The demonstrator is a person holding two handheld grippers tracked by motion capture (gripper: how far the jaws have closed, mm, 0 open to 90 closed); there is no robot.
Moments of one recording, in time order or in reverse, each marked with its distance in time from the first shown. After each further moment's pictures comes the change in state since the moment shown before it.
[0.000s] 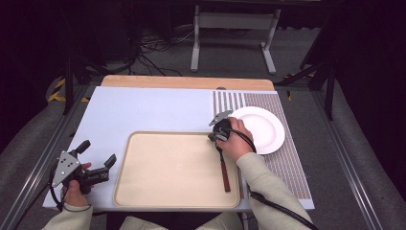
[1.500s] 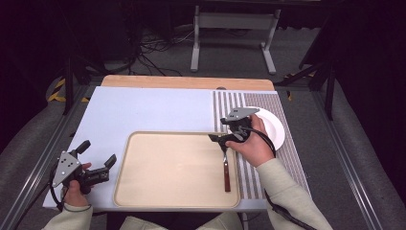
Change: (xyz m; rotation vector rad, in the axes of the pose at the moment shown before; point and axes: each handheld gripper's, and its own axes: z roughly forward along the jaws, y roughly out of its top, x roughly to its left) left arm 0.000 0.000 0.000 0.004 0.000 0.000; right arm 0.011 -0.004 -0.076 -0.314 0.005 0.036
